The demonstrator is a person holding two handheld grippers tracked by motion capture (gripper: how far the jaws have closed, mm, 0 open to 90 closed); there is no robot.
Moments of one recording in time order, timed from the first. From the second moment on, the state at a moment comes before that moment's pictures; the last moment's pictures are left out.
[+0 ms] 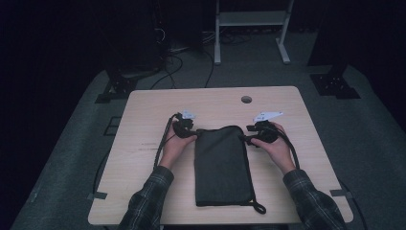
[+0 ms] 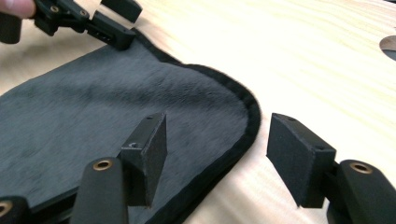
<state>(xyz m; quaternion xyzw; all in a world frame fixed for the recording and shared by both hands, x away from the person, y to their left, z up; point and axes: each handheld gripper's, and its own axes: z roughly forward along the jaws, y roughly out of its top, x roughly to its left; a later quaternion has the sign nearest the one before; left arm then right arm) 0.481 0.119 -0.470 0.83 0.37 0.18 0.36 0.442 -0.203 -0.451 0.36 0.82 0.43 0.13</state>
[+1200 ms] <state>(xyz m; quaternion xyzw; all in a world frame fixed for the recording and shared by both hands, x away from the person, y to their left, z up) 0.484 0.128 -0.476 0.83 0.37 0.13 0.40 0.489 -0.188 -0.483 0.35 0.83 0.43 0.07</state>
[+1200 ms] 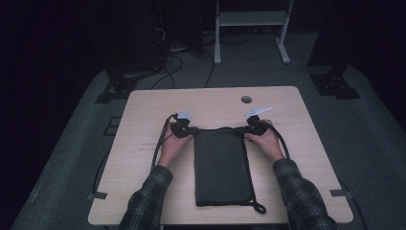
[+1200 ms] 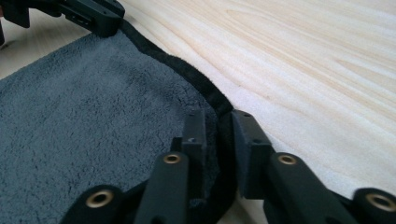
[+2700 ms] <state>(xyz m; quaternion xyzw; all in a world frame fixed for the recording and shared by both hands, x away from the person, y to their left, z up) 0.389 0.154 -0.414 0.82 0.28 0.06 0.50 0.388 -0.207 -0.426 0.29 0.83 0.48 0.07</state>
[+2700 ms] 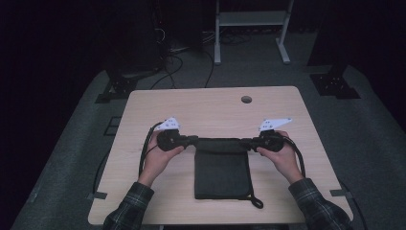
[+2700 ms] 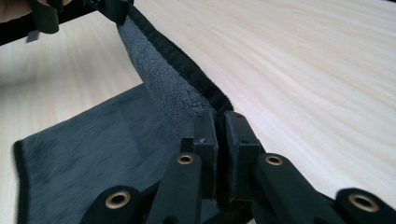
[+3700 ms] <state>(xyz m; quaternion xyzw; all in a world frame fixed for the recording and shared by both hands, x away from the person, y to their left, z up) 0.320 0.154 -0.437 0.85 0.26 0.00 0.47 0.315 -0.207 -0.449 0.26 0.85 0.45 0.02</state>
